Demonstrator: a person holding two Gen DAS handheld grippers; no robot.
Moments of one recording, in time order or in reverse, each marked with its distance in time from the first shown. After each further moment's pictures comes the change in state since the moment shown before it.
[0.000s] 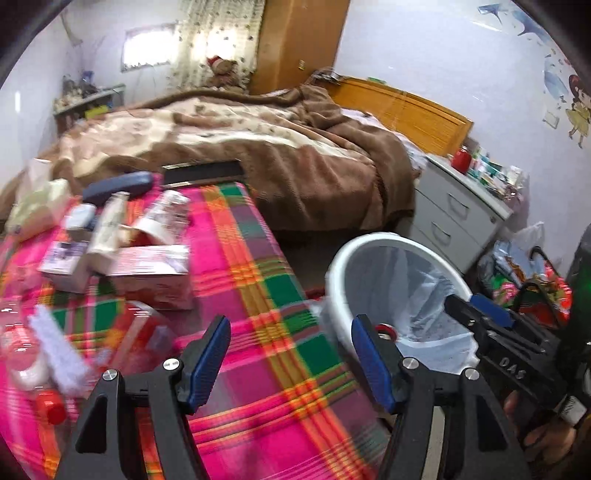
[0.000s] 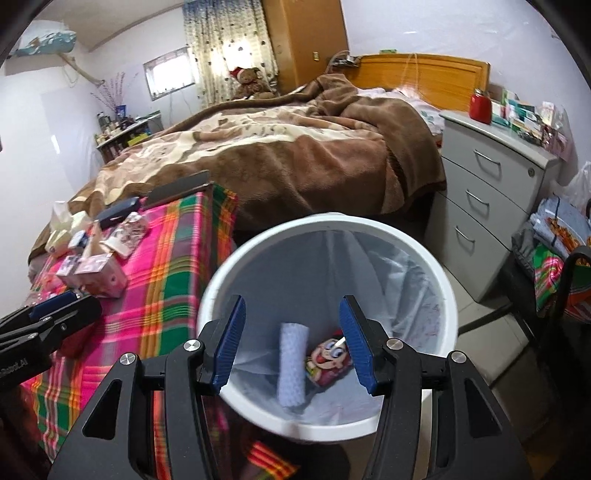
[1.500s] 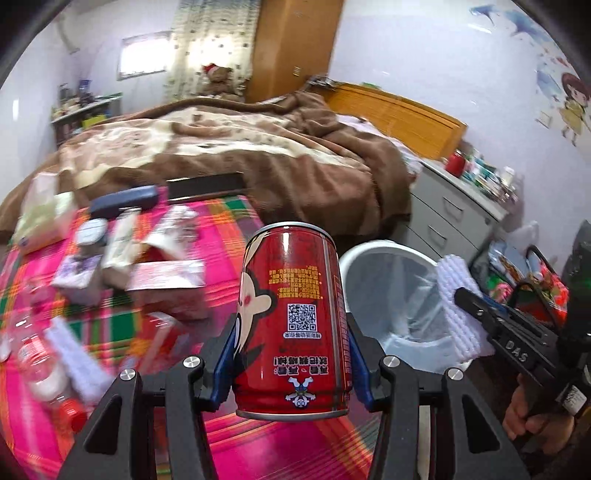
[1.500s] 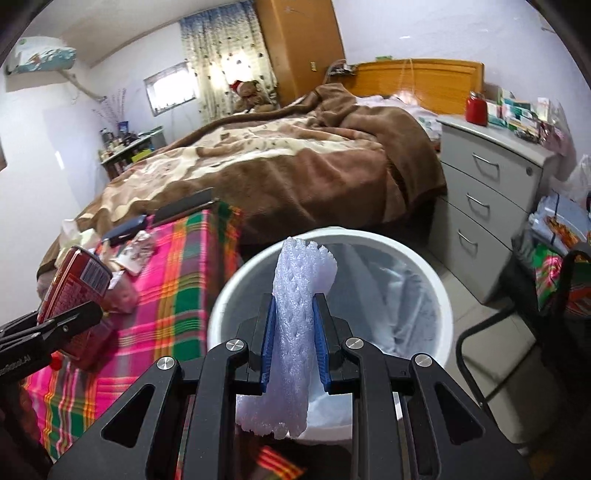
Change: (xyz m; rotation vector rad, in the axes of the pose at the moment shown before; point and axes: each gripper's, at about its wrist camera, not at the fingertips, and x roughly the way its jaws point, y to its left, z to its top) left arm -0.010 -0.003 0.011 0.032 0.001 -0.050; right arm 0.004 -0.017 0.005 0.052 -0.021 -0.005
